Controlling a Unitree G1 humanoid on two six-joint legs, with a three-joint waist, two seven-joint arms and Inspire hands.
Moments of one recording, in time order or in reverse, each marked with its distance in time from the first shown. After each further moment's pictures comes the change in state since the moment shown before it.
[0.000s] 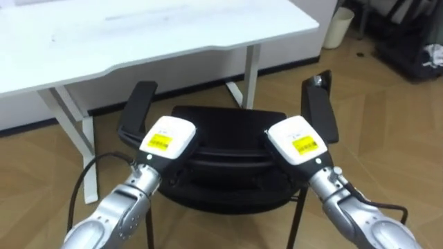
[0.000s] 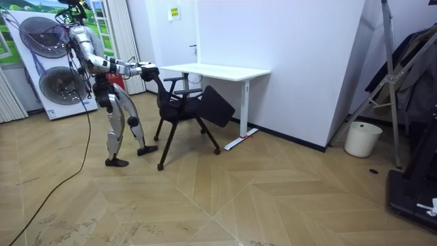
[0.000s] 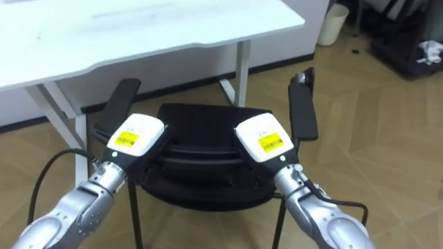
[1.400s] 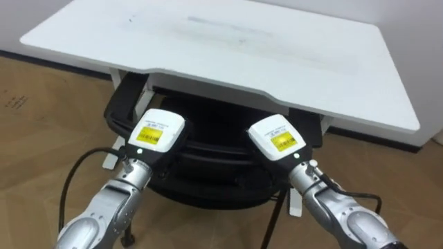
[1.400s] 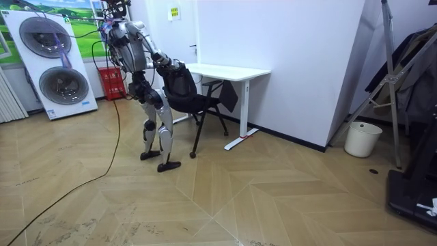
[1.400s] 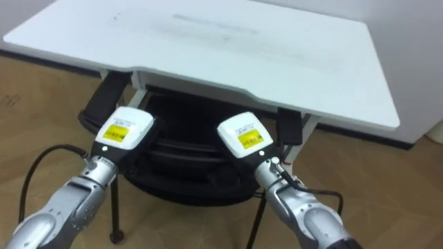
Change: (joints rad) left arm 0.005 0.002 0.056 0.004 0.071 0.036 0.025; right arm -0.077 0.095 0.065 0.055 -0.061 0.058 0.076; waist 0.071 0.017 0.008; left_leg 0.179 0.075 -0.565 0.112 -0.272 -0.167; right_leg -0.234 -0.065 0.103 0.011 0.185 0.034
